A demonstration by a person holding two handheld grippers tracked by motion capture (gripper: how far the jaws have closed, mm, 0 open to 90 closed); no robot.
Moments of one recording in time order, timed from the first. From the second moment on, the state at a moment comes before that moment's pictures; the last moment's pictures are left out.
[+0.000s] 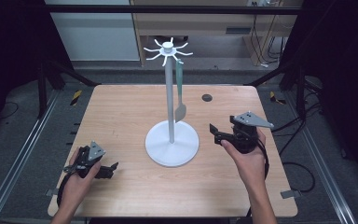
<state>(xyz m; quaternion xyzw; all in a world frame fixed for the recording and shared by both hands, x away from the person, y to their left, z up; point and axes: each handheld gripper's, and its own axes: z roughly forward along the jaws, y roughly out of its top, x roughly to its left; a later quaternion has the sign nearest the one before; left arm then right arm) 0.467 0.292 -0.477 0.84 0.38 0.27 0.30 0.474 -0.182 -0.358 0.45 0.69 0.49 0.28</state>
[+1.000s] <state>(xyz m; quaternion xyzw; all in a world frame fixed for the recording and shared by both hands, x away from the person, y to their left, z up) 0.467 0.294 -0.477 0.83 0.38 0.28 0.30 0.498 -0.209 -0.424 0.52 0.68 0.44 0.26</state>
